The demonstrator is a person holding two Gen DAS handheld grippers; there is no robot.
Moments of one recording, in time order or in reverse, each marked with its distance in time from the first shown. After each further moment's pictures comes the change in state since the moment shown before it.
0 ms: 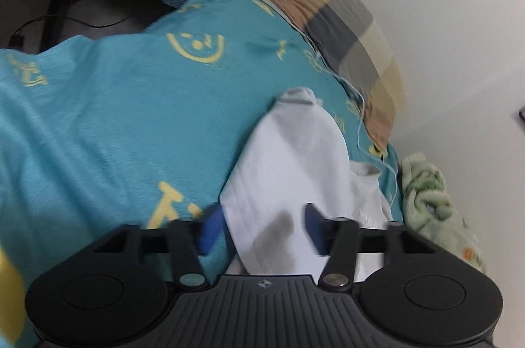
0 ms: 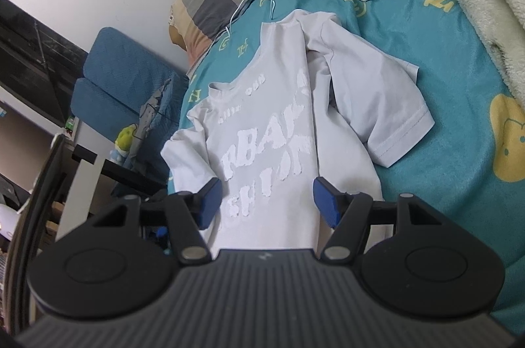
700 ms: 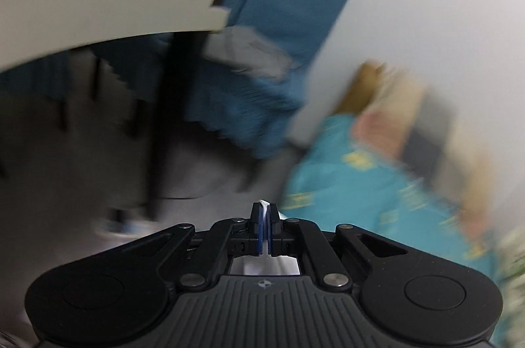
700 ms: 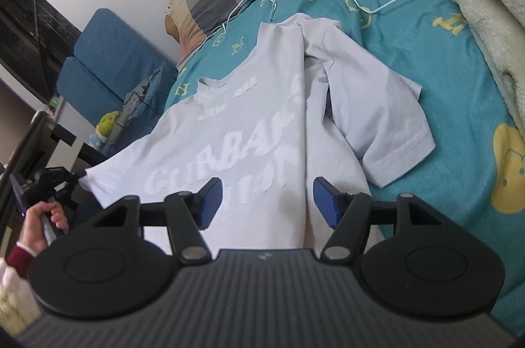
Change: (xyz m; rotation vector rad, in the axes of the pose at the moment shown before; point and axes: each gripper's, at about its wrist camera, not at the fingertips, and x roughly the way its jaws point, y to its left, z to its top) left arm -0.063 0.023 0.196 0.156 -0.283 0.469; right arm 0.017 0.006 0.002 -0.124 -0.023 -0.069
